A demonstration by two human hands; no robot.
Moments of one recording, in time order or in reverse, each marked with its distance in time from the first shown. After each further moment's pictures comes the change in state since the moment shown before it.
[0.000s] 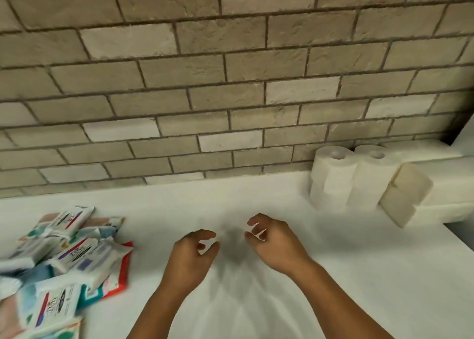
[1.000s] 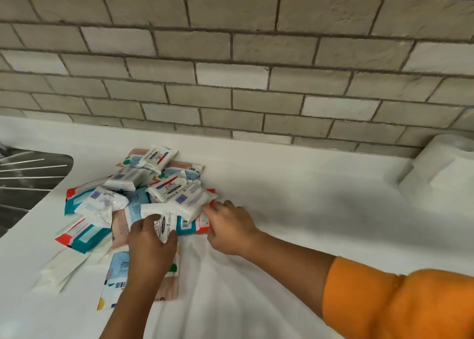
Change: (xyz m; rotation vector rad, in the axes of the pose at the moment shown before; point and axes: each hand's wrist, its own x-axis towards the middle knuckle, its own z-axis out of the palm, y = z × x) left_hand -0.064 -0.212 -0.177 0.273 0.463 -0.407; right_hand 0.000 -0.183 0.253 -0.610 -0.332 -0.597
